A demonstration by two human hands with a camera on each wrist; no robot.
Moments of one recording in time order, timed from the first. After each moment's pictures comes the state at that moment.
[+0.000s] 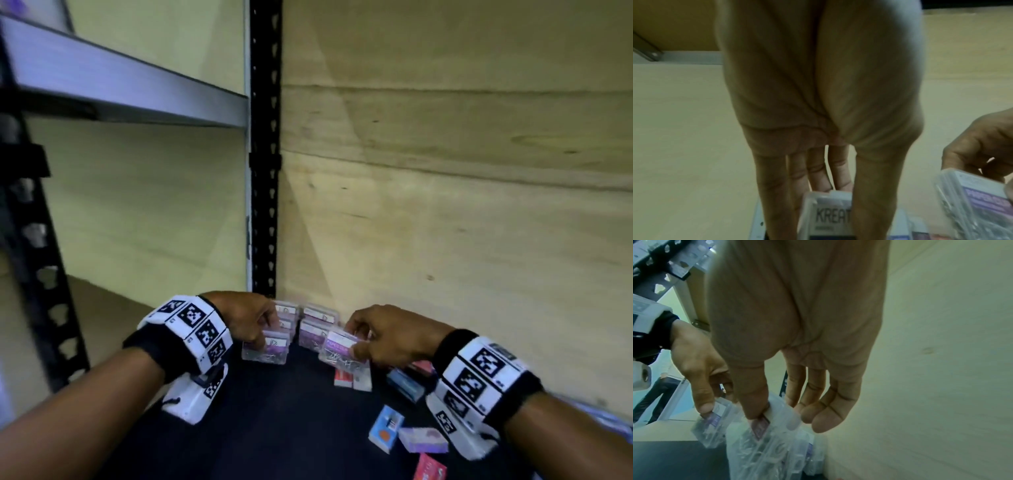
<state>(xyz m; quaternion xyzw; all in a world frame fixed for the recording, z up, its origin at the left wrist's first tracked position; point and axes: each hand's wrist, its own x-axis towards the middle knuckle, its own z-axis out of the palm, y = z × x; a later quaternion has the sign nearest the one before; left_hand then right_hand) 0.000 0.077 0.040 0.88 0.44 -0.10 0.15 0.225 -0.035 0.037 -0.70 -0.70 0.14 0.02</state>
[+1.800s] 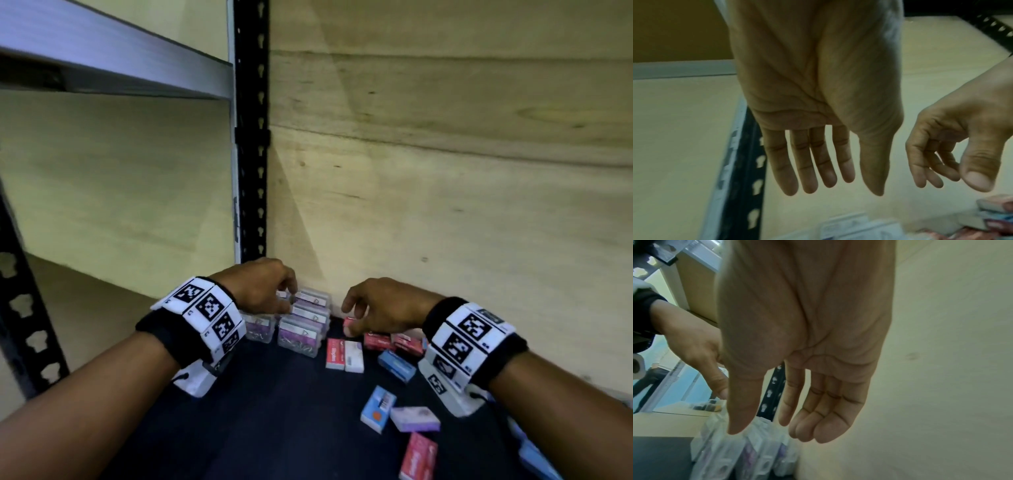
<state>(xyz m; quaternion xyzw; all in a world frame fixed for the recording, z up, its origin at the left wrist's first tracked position) 0.028 0.085 0.041 0.92 0.37 0.02 0.07 0.235 -0.017 0.042 -0.71 -0.69 0.14 0.00</state>
